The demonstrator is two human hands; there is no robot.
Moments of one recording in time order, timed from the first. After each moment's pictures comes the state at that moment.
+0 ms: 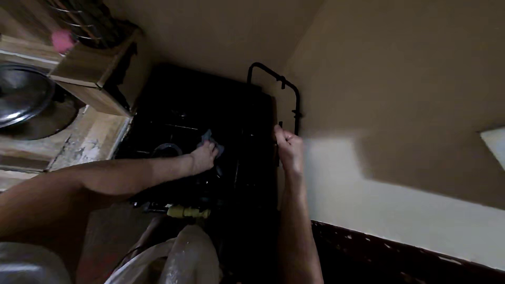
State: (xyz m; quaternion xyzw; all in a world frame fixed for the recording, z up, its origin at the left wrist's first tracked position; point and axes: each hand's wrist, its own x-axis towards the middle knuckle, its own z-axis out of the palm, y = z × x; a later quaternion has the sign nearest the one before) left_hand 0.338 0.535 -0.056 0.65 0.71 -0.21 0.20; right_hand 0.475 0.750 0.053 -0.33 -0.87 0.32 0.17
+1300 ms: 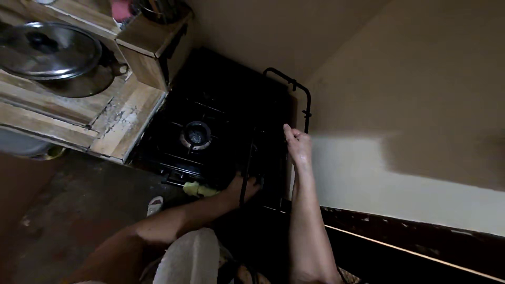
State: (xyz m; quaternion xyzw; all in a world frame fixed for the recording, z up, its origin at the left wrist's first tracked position) left_hand 0.499 0.511 -0.075 0.54 0.78 0.21 0.22; right_hand 0.478 0.693 0.048 -0.31 -0.90 0.28 0.10
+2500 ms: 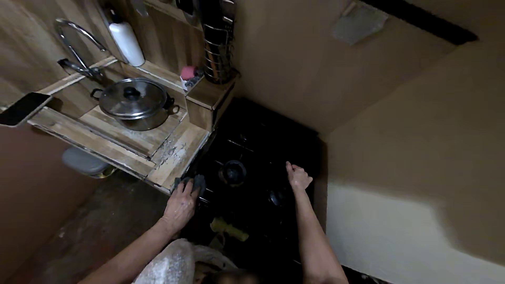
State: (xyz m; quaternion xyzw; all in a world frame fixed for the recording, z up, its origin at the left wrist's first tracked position) left_hand 0.405 0.262 -0.082 0.21 0.97 0.10 0.12; right_hand 0.364 0.672 -0.039 -0.36 -0.92 0.14 -0.07
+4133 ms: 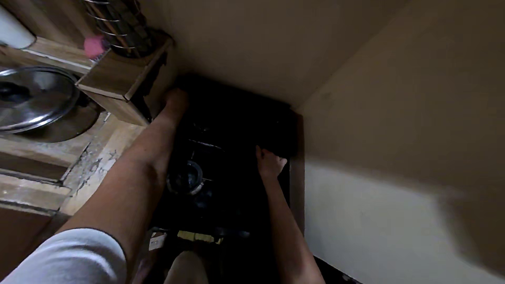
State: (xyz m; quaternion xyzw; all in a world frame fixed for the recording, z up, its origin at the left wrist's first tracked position) left_hand 0.094 0.497 -0.042 0.06 0.98 0.06 0.17; right_hand 0.352 0.701 -0.064 -0.36 -0.92 0.11 -0.08
